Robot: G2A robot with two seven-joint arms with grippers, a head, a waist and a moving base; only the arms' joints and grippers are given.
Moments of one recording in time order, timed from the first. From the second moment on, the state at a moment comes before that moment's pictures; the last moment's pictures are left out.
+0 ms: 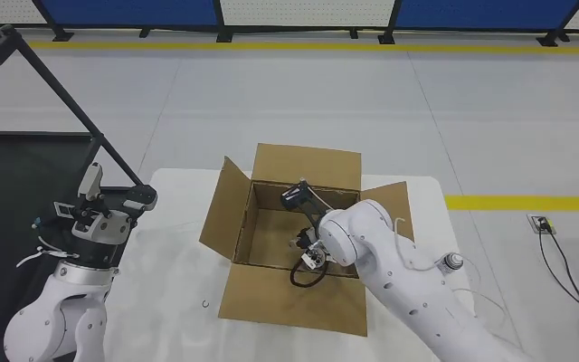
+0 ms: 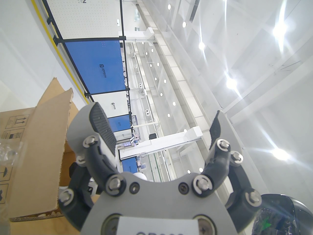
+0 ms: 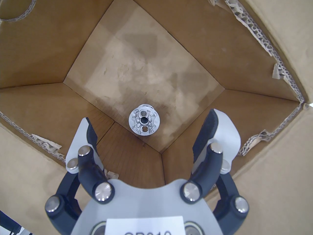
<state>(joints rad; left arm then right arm) 1.26 -1.24 -1.81 -1.96 -0.54 0.03 -0.34 -0.44 -1.39 0.79 -1.41 -1.03 0.16 1.33</state>
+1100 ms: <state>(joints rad) 1.26 -1.24 -1.81 -1.96 -0.54 0.03 -0.34 -0.26 -1.55 0.63 -0.82 -0.79 0.16 1.33</state>
